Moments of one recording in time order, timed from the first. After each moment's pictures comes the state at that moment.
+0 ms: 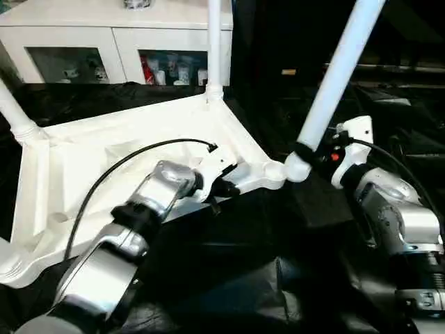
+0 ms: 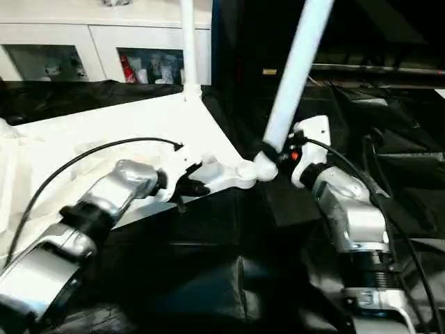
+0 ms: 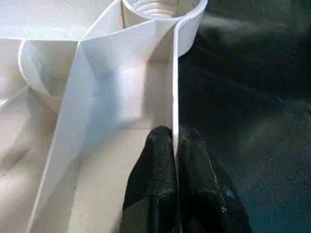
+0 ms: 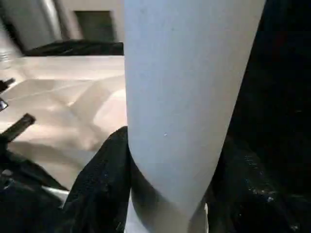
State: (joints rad) left arm -0.76 0.23 -0.33 0.73 0.03 0.29 -0.96; right arm -0.46 -0.37 -0.07 0.25 0.34 0.39 0.67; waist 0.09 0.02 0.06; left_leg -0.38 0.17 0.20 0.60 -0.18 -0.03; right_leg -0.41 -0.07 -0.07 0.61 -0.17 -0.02
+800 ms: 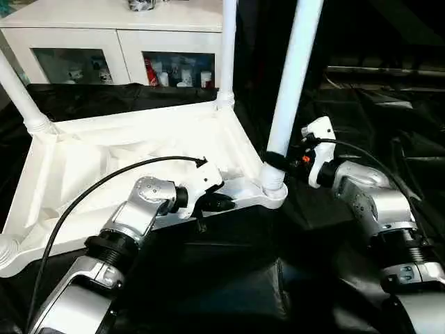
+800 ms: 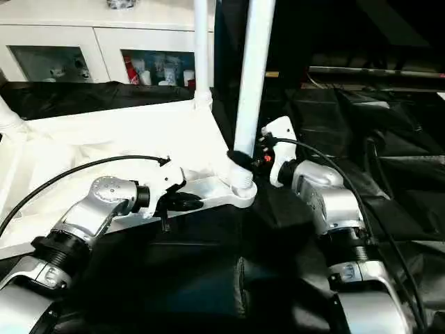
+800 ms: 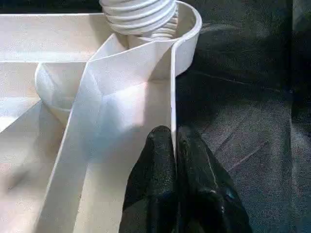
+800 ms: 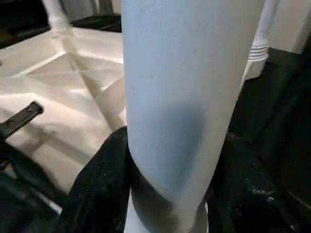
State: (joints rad) left arm -0.62 0.29 -0.31 0.59 0.02 0.15 -1.02; right arm -0.60 -0.35 0.04 0.46 0.26 0.35 0.80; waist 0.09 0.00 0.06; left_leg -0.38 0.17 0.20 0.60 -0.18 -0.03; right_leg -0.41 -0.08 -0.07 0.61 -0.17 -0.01
